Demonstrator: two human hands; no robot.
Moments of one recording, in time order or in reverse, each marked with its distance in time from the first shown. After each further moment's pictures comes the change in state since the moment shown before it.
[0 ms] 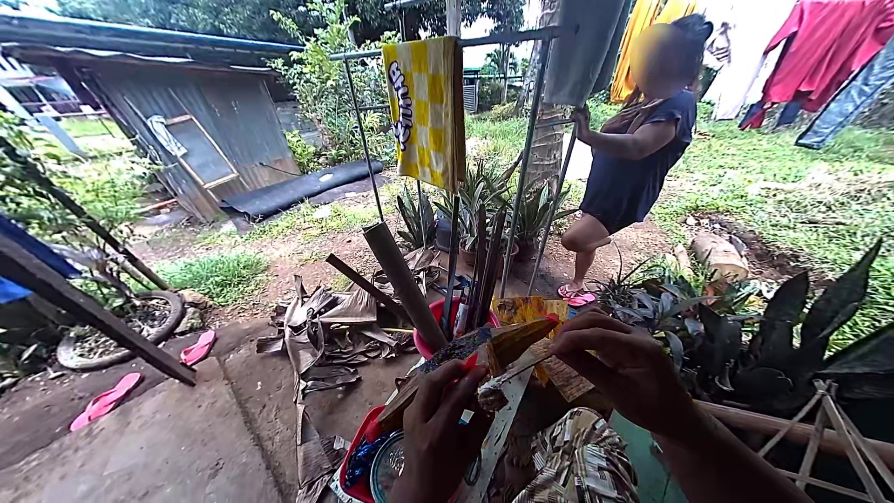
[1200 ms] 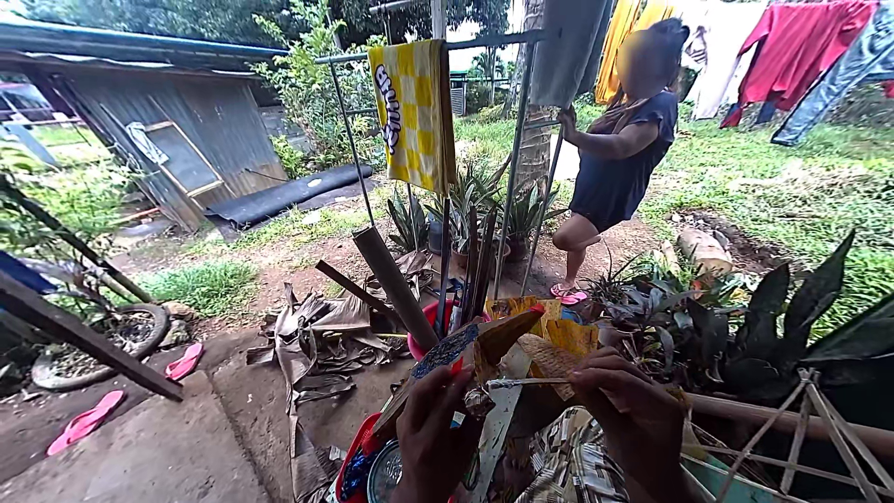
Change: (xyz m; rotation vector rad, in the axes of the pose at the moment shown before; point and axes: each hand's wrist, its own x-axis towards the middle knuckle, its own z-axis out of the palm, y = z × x) left_hand -0.002 -0.006 0.006 0.028 0.084 0.030; right_hand -0.050 -0.007 0.033 -0.012 0.363 0.029
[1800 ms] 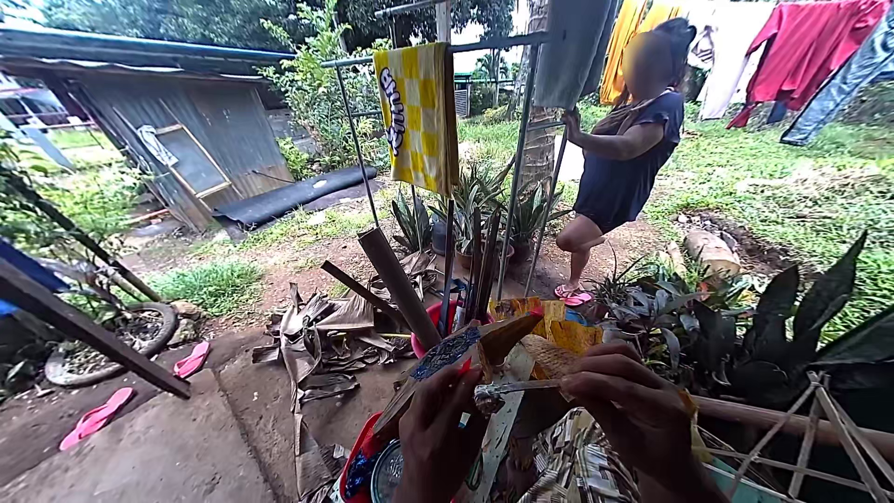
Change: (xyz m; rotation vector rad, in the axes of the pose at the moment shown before) left_hand 0.001 0.003 -0.005 0.051 -0.059 0.001; right_hand 0.018 -0.003 -0.006 -0.126 -0.153 -0.185
